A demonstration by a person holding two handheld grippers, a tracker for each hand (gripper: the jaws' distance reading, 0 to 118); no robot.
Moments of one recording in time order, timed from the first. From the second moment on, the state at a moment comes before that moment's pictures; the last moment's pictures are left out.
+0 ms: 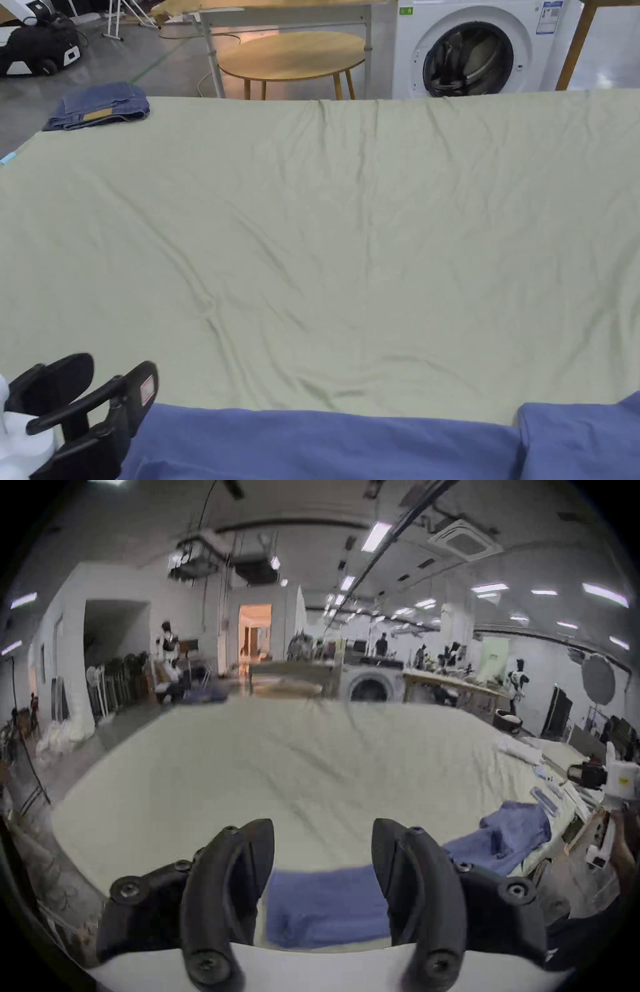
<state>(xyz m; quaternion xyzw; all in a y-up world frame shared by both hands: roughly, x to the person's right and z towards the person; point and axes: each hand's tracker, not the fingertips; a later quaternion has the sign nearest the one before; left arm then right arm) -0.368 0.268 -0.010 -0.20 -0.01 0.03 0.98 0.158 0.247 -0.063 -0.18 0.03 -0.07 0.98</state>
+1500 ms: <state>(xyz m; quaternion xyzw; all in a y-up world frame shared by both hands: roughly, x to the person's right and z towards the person) -0.506 0.123 -0.085 -0.33 -0.13 0.51 0.79 0.107 0.209 -0.082 -0.29 0.12 0.00 0.95</state>
